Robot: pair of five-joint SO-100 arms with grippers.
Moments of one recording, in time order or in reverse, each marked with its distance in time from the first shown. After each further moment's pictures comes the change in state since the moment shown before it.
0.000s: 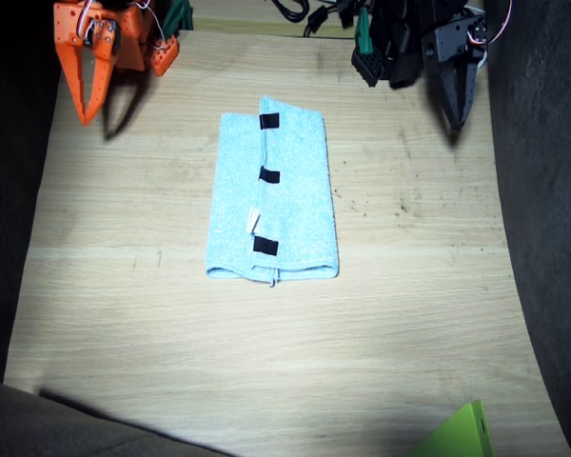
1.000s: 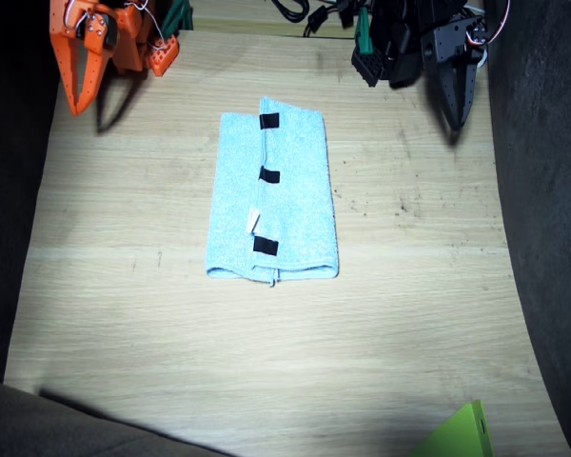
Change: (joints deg) arm 0 -0.1 -0.3 0.0 0.2 0.4; arm 1 -3.7 2.0 0.1 1.8 3.3
